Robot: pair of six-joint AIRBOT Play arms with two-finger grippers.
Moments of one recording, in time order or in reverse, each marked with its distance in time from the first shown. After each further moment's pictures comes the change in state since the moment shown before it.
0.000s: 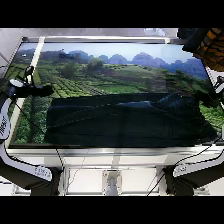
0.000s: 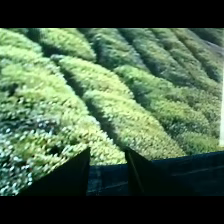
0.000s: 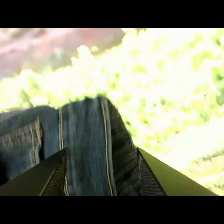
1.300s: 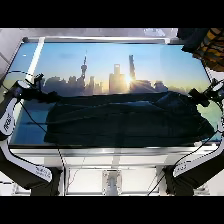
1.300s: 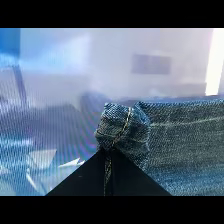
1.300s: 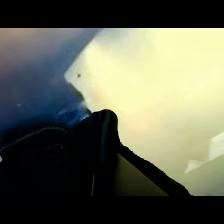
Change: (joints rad) left arm -0.049 -0.076 0.023 0.135 -0.143 -0.114; right arm -0.002 -0.169 0.135 0.276 0.091 -0.064
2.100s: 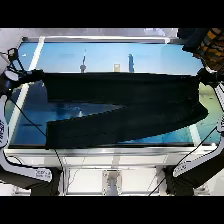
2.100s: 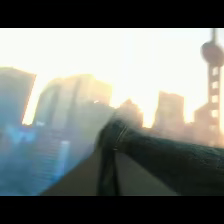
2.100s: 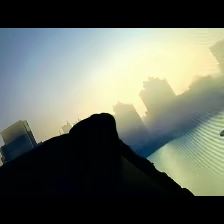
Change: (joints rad) left arm -0.005 0.161 0.040 0.021 0.451 -0.087; right arm 0.021 0.003 0.269 0.075 -0.028 -0.067
